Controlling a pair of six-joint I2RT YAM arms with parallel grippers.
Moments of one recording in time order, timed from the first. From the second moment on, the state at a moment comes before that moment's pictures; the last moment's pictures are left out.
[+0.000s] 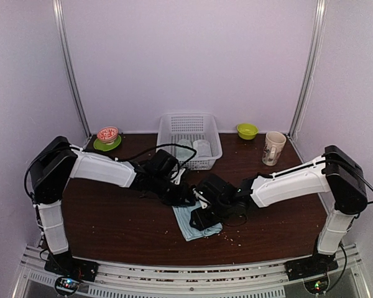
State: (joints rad) left arm -0.86 1.93 1.17 -0.10 0.44 -0.71; right arm 1.06 1.80 1.05 -0.26 -0.05 0.58
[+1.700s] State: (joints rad) left arm -0.83 2.03 1.17 0.00 0.46 -0.72; right arm 0.78 1.65 0.72 0.05 -0.36 0.79
